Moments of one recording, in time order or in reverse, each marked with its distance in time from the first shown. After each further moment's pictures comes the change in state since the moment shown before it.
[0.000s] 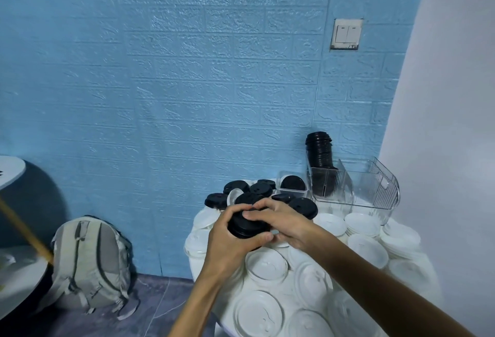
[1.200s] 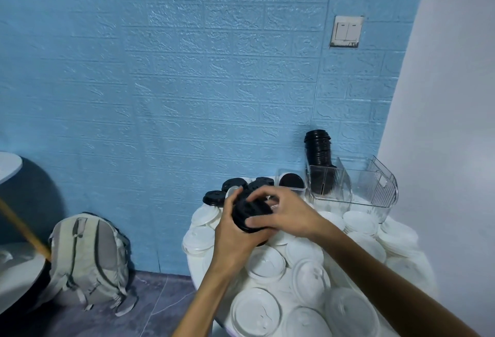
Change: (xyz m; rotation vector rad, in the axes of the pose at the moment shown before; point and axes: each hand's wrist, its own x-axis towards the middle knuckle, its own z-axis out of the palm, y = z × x) left_hand 0.003 -0.003 0.019 -0.018 0.077 -0.046; right_hand -0.014 -0.014 -0.021 -0.558 0.022 -0.411
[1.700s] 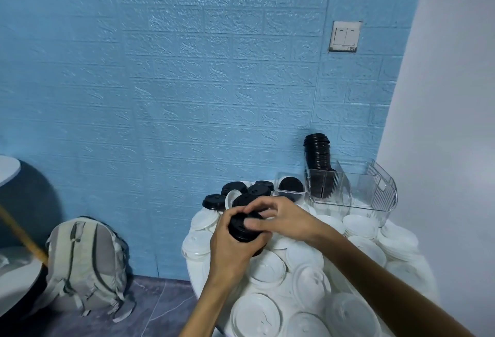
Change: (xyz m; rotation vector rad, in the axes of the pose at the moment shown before) left_hand -0.005 -0.015 -0.003 0.073 0.107 0.027; right_hand 0.004 0.009 0.003 0.117 -0.126 0.056
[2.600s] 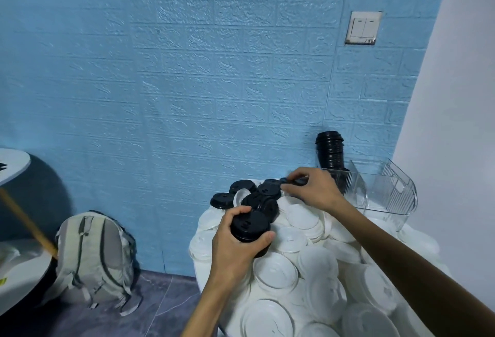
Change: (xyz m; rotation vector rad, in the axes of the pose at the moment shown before) left_hand 0.010 -0.003 -0.015 -0.015 -0.043 -0.005; right_hand 0.056 0.036 -0.068 -0.474 0.471 0.047
